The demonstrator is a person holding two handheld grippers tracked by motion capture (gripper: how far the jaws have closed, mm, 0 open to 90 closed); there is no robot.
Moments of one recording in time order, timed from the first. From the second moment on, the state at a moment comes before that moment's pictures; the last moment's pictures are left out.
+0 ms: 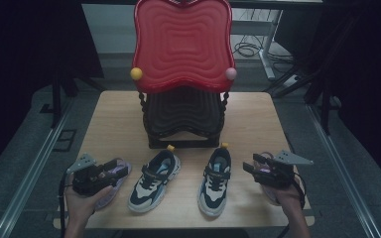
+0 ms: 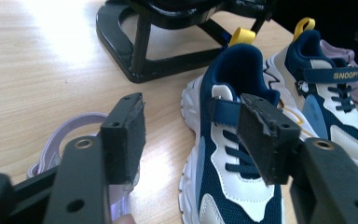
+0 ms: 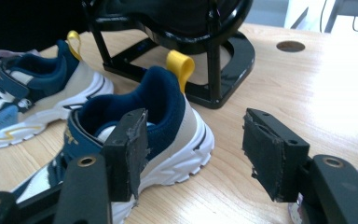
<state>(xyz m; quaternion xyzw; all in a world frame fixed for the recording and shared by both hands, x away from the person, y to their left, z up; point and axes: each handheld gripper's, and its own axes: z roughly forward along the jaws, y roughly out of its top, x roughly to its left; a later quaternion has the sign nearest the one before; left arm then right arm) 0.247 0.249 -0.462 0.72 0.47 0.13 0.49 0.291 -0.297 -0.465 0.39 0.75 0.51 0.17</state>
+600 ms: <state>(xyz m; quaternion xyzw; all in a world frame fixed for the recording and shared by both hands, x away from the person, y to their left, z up) 0.242 0.255 -0.457 0.73 0.48 0.13 0.47 0.293 -0.289 -0.475 0.40 0.76 0.48 0.18</state>
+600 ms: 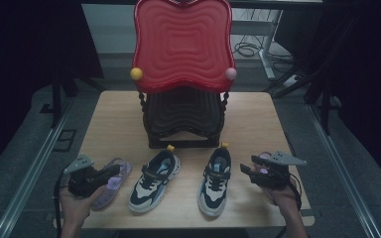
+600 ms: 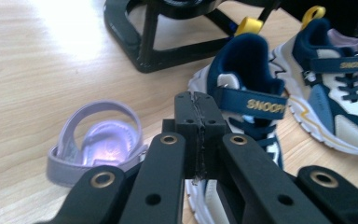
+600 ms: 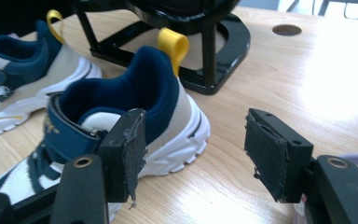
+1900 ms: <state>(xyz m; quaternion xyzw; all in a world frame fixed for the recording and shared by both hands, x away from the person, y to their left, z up) 0.182 0.279 -0.513 0.74 0.53 0.08 0.39 0.289 -0.302 -0.473 0.43 0.75 0.47 0.19</state>
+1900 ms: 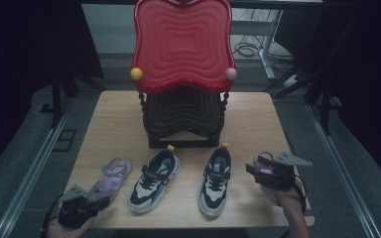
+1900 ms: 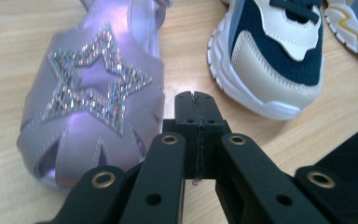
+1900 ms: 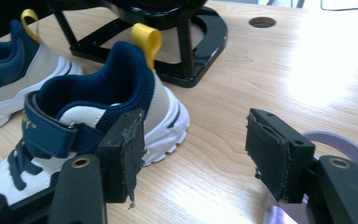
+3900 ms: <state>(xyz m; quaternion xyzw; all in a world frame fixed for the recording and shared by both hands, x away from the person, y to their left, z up) 0.190 0.300 -0.524 0.73 0.58 0.11 0.34 0.287 -0.309 -0.477 0.46 0.73 0.46 0.21</state>
